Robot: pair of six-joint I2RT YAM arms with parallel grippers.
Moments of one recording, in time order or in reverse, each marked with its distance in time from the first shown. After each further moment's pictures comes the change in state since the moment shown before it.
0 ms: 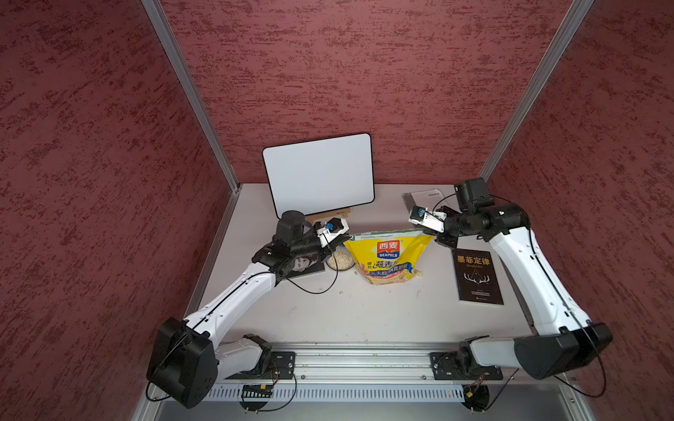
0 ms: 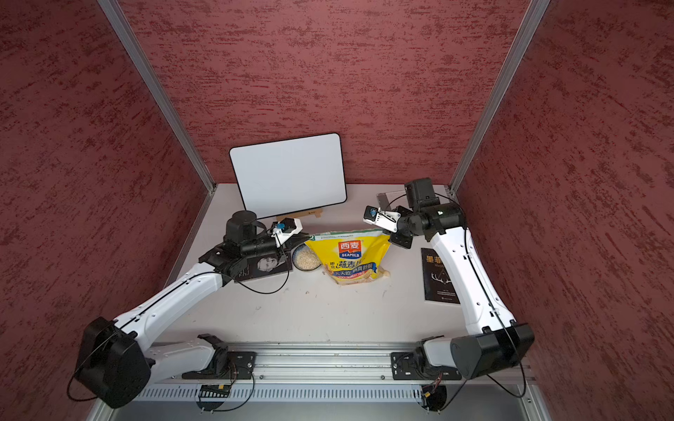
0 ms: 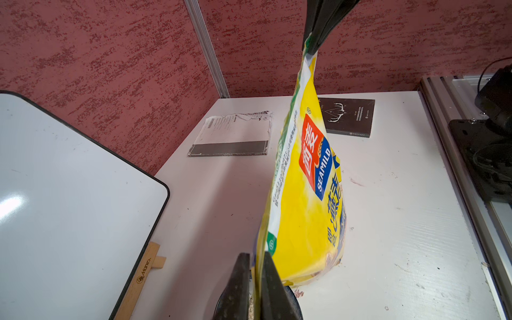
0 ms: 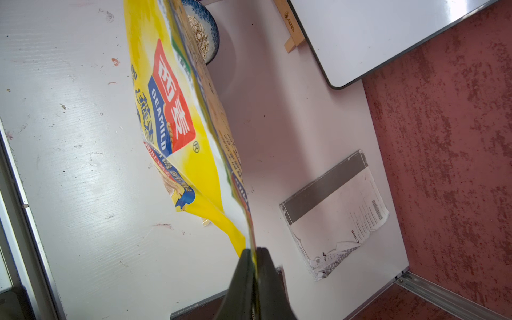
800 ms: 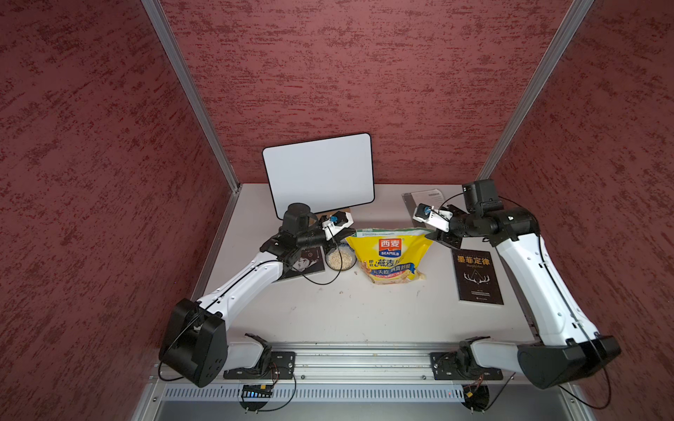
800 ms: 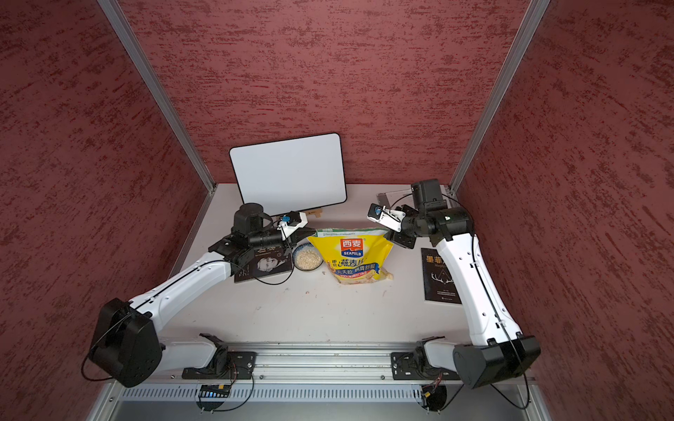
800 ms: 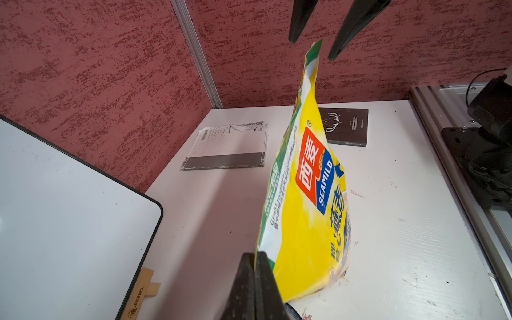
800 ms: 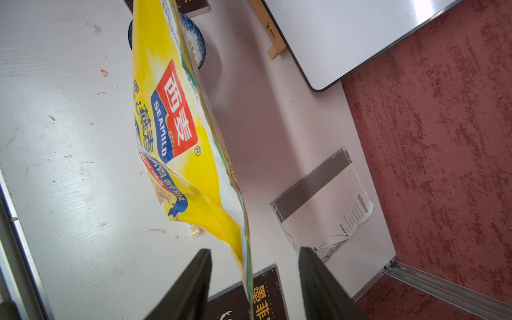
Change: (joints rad) left arm -0.005 0.118 0.077 0.039 0.064 0.003; right arm -0.016 -0.056 -0.017 0.040 -0.027 0.021
